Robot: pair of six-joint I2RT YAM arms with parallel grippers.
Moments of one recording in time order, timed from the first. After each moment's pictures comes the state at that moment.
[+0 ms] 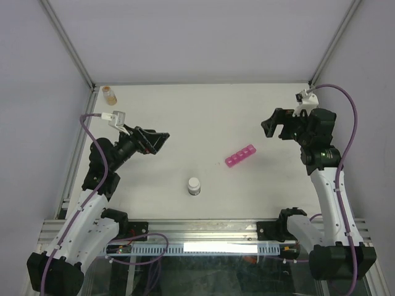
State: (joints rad) left arm -0.25 0.72 0.56 0.22 0.41 -0.61; right arm 0.00 0.91 0.95 -0.43 -0.32 0.14
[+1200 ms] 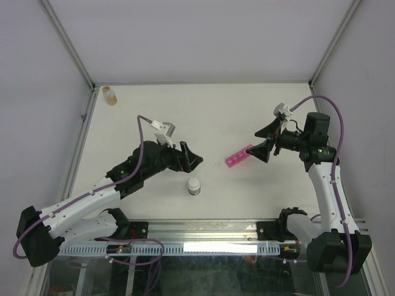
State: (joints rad) left arm -0.80 0.90 0.65 -0.01 0.06 -0.63; right arm -0.06 0.98 0.90 -0.50 -1.15 -0.32
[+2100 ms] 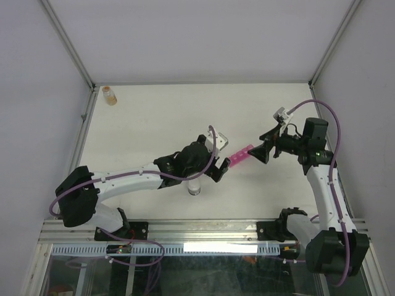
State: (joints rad) left arm -1.07 1.41 0.92 0.00 -0.17 -0.18; right arm -0.07 0.98 0.81 -0.47 -1.03 -0.33
